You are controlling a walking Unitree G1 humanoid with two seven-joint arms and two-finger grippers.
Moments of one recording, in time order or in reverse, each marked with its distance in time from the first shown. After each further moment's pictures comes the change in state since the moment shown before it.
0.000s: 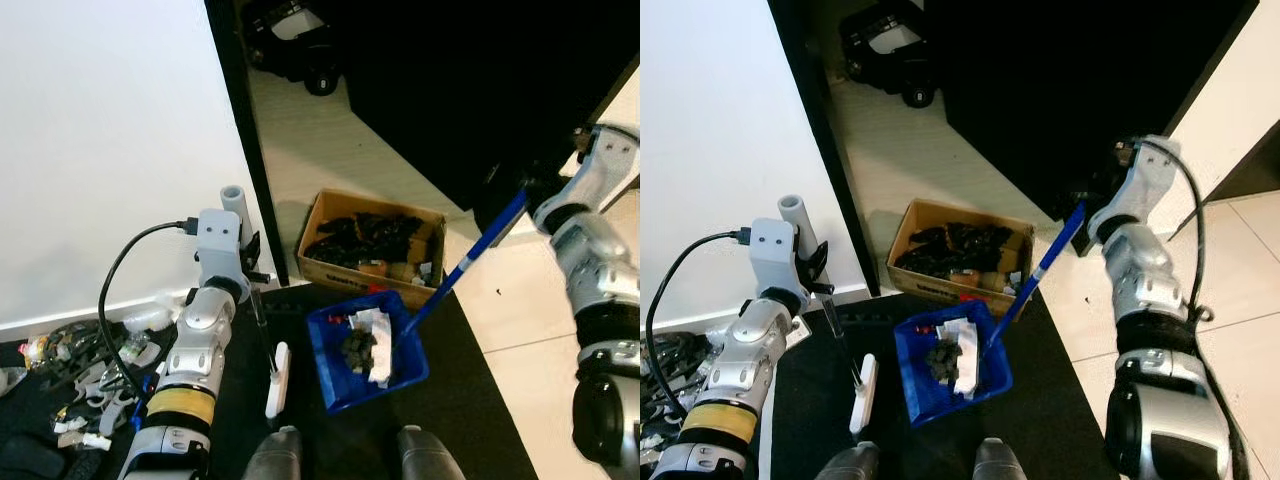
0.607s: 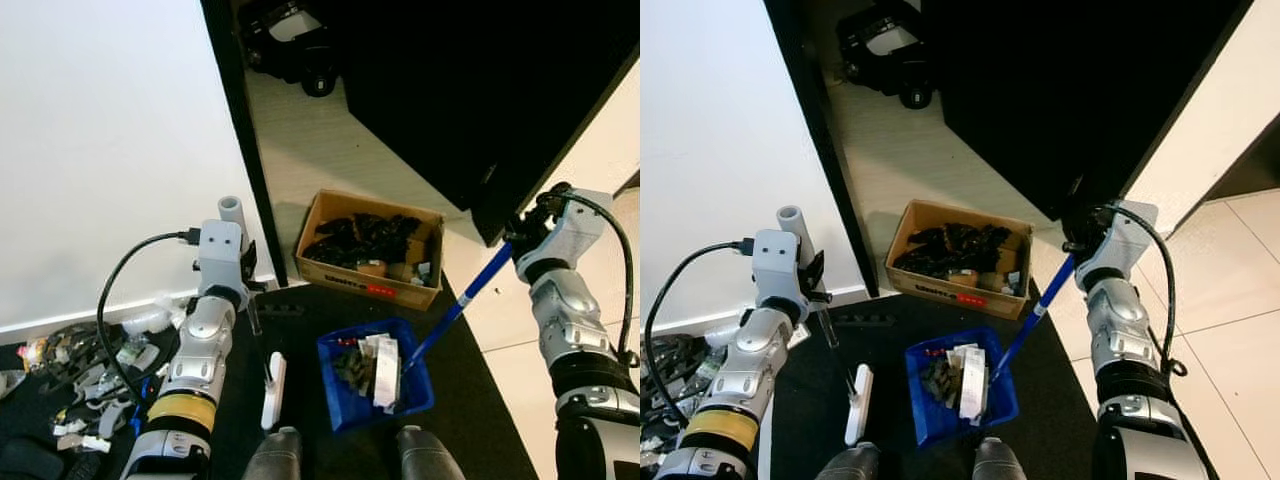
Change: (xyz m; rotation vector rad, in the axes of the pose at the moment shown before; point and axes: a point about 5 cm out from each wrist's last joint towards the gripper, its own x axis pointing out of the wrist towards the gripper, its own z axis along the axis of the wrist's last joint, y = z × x) left arm -0.004 0.006 -0.010 0.044 0.005 0.082; right arm -0.022 -0.009 -0.040 -0.095 0.016 -0.056
